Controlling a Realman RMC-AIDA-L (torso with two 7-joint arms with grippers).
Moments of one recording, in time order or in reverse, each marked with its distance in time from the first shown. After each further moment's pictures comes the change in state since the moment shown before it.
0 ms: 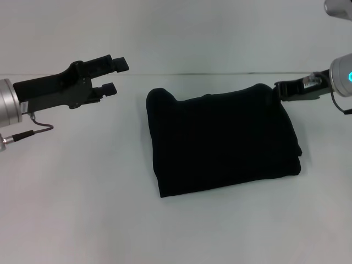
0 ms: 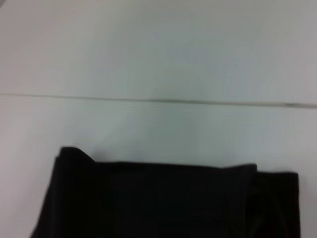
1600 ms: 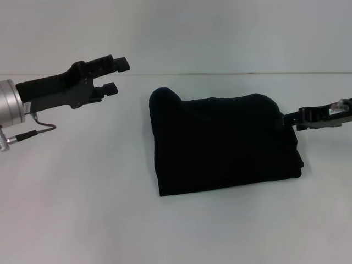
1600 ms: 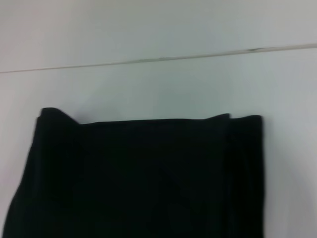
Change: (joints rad) left arm -0.007 0.000 -0.009 -0.027 -0.003 -0.015 0.024; right arm -0.099 -0.034 0.059 0.034 0.040 -0.063 -0.090
